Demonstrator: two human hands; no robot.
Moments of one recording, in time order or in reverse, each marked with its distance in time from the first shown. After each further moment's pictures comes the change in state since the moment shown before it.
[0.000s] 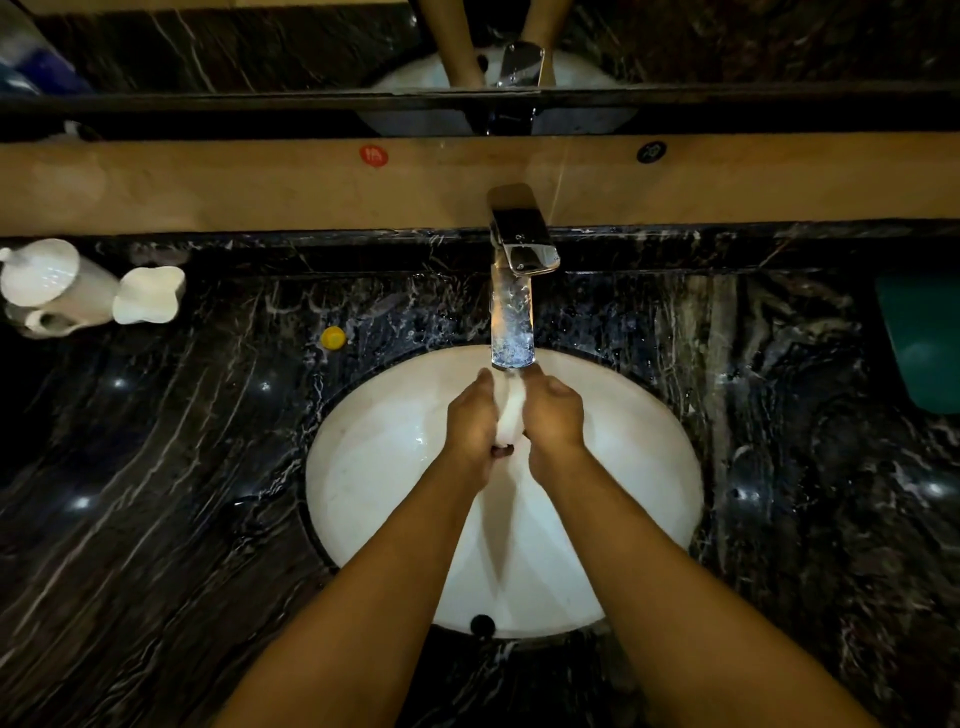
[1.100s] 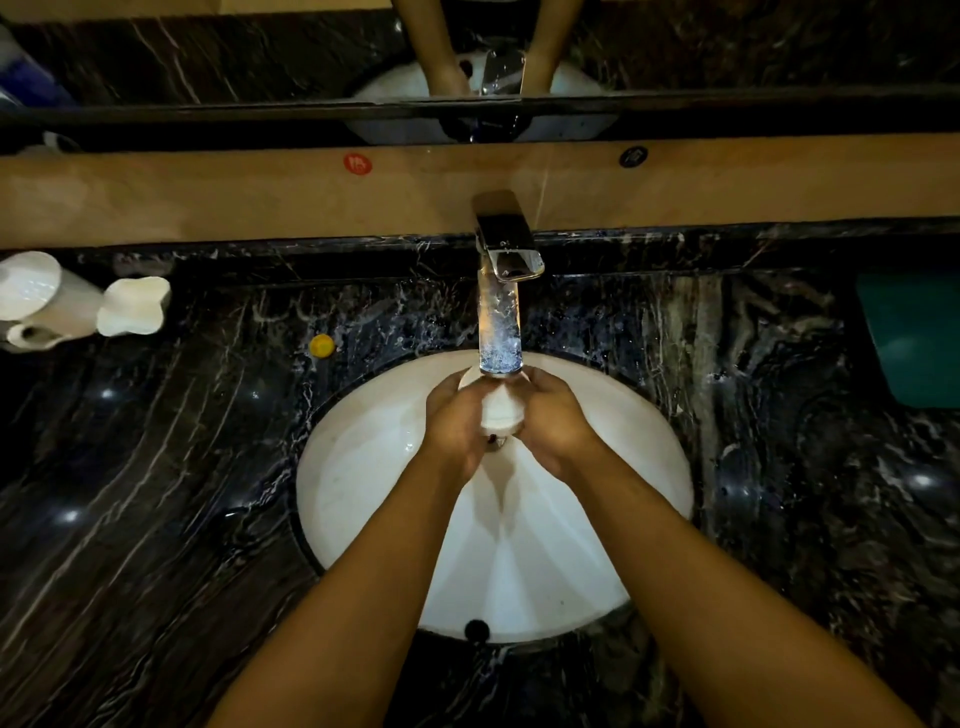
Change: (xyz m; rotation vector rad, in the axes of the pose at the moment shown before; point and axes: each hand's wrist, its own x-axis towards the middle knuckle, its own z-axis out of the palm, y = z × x) left_hand -0.015 0.023 -0.002 -0.037 -0.044 0.108; right_hand 0.015 -0.006 -0.020 -0.030 -0.280 0.041
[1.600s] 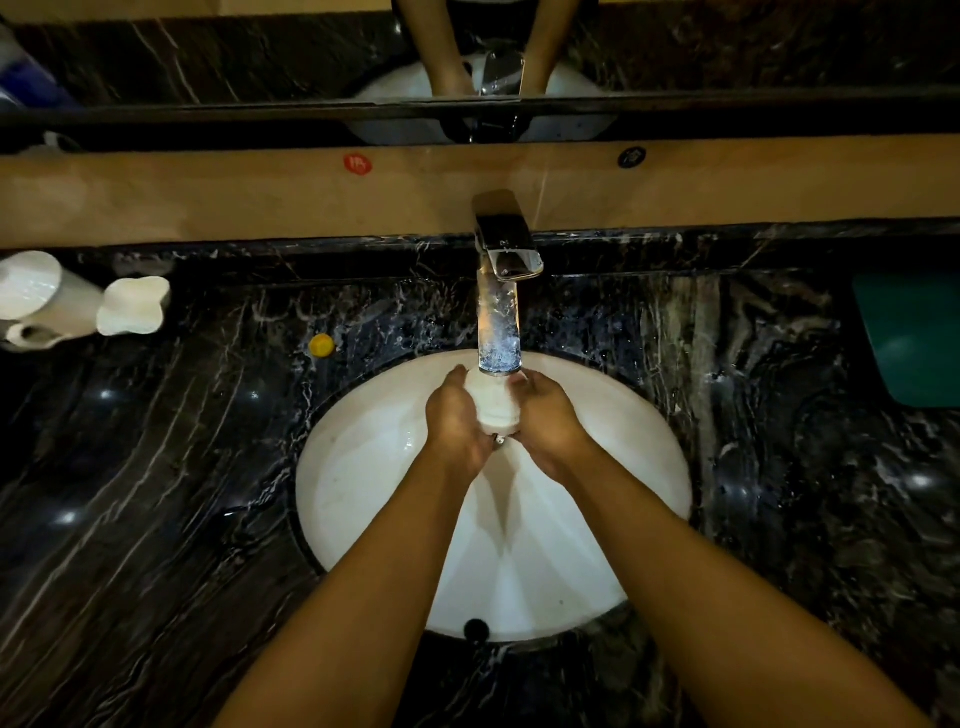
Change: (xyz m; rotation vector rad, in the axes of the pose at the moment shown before) left_hand -0.003 0.005 0.011 -0.308 0.070 -0.119; right_hand 0.002 0.005 0.003 -0.104 0.031 -0.026
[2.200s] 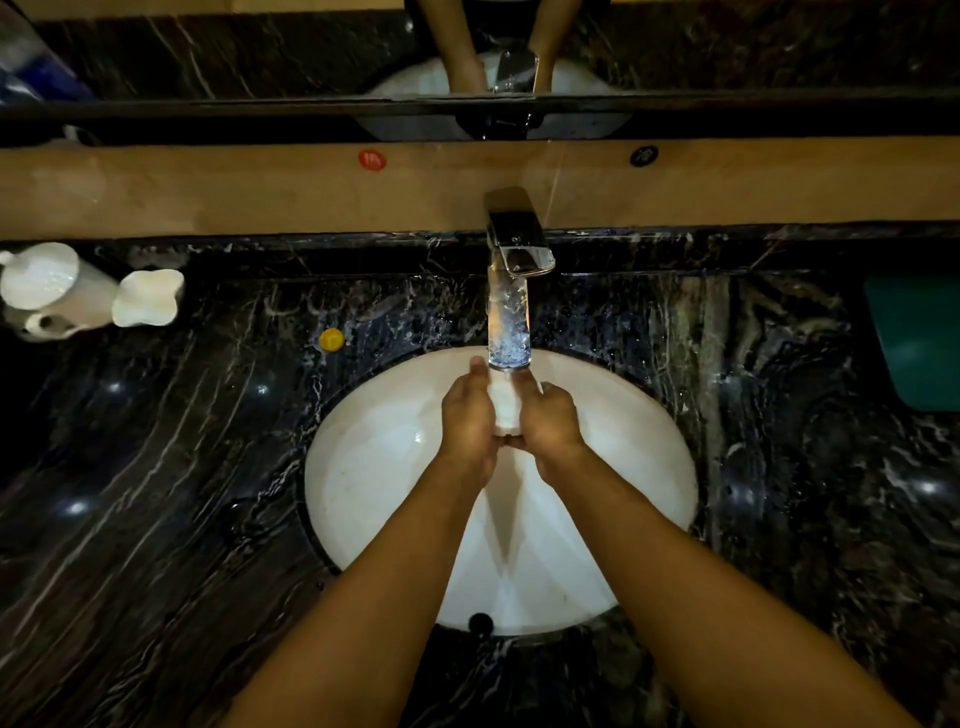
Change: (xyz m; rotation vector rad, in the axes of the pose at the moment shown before) left_hand 0.000 -0.014 -0.007 0.158 -0.034 0.146; right_hand -0.012 0.003 0.011 0.000 0.144 0.076
